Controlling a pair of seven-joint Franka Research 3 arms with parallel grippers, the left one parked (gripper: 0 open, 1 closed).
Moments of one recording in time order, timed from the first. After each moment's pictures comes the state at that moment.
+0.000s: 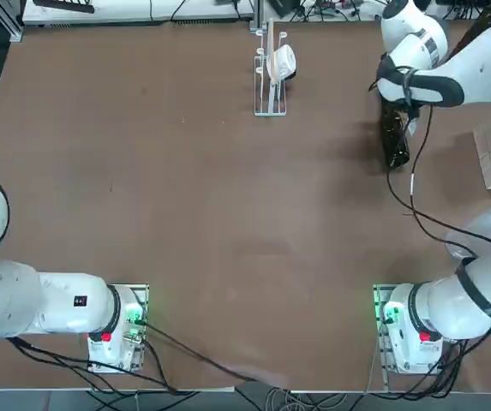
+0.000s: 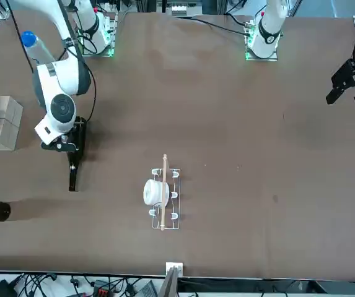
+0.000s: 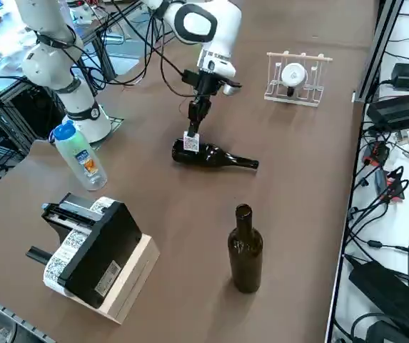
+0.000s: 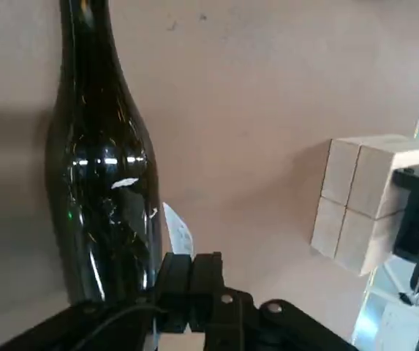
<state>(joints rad) 0.22 0.24 -0.03 -2.05 -0.57 1.92 0.50</state>
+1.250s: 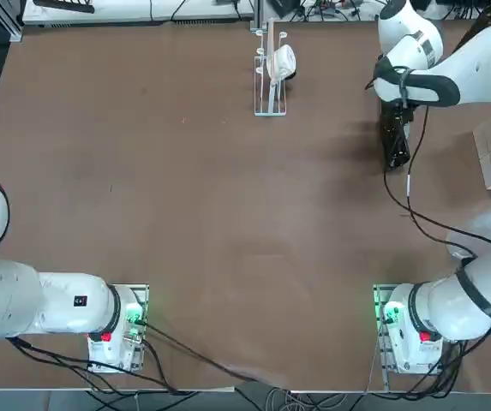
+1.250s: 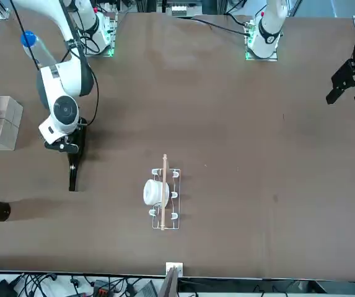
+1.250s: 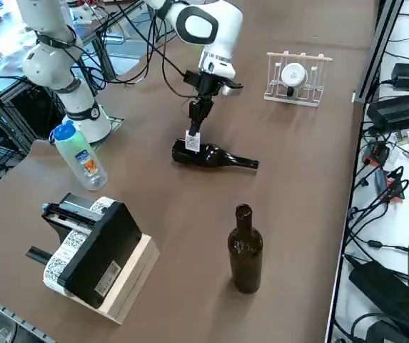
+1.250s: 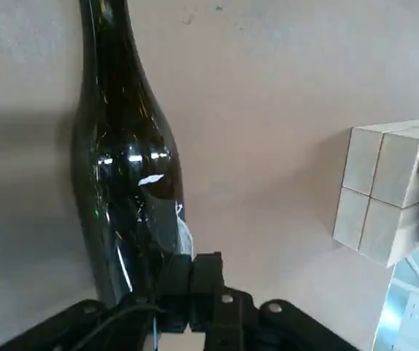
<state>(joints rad) 0.23 0.25 -0.03 -2.05 -0.52 1.93 0.53</state>
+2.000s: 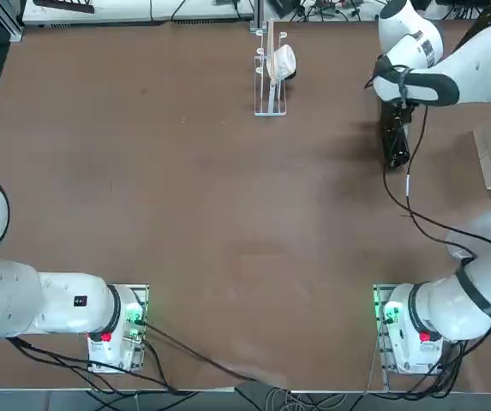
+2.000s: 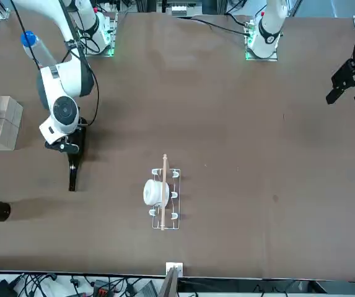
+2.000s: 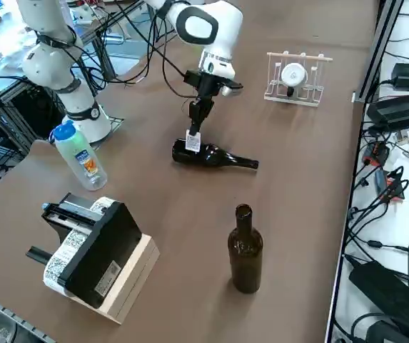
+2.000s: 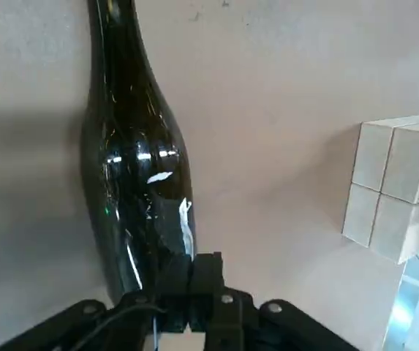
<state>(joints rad) 0.23 0.25 -0.03 -2.05 -0.49 1.93 0.53</state>
